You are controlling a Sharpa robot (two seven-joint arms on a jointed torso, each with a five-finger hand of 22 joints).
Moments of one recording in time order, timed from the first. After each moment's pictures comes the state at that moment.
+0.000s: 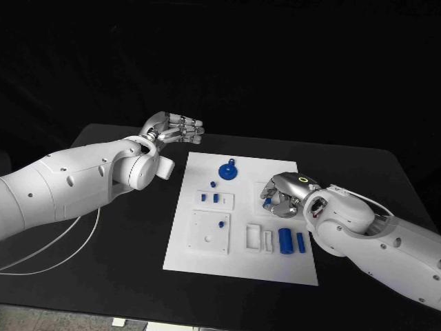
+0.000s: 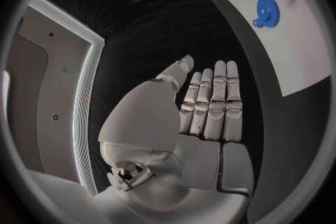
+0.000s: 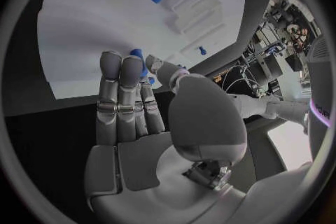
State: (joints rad) left arm 1.31 -0.71 -0.10 1.19 -0.23 -0.31 0.32; left_hand 1.36 -0.03 0.24 -0.11 0.21 1.03 0.15 0.06 0.06 1.09 0.14 0.06 0.06 1.19 0.11 0.06 0.07 0.09 1.04 0.09 0.08 0.37; right arm 0.83 -0.72 0.33 1.53 -1.85 -0.14 -0.28; right_hand 1.29 -0.19 0.61 -0.13 0.05 1.12 0.11 0.06 0.06 1.17 0.07 0.06 0.06 1.44 -0.03 0.76 0.68 0.15 1.46 -0.05 0.33 1.24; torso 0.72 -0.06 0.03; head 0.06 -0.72
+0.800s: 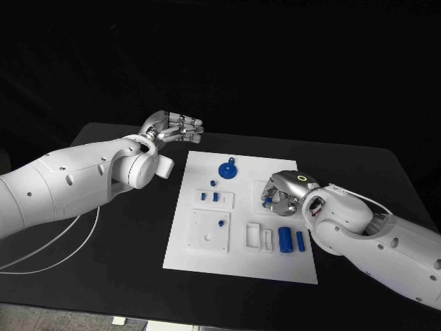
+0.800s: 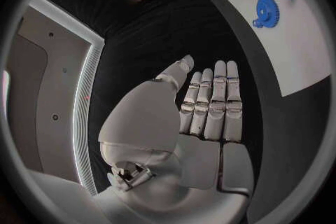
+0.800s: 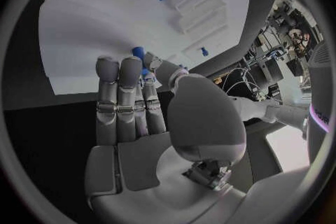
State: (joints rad) left arm 1.31 -0.71 -0.10 1.19 -0.23 -0.31 0.32; left_hand 1.36 -0.03 0.24 -0.11 0.21 1.03 0.15 0.06 0.06 1.09 0.14 0.06 0.06 1.19 0.11 0.06 0.07 0.09 1.04 0.09 0.08 0.37; right arm 0.83 -0.72 0.33 1.53 -1.89 -0.15 -0.29; right_hand 1.33 -0.12 0.62 -0.20 0.05 1.27 0.08 0.06 0.08 1.32 0.06 0.06 0.06 1.45 -0.07 0.75 0.69 0.10 1.46 -0.09 0.44 1.31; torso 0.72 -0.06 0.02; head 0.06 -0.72
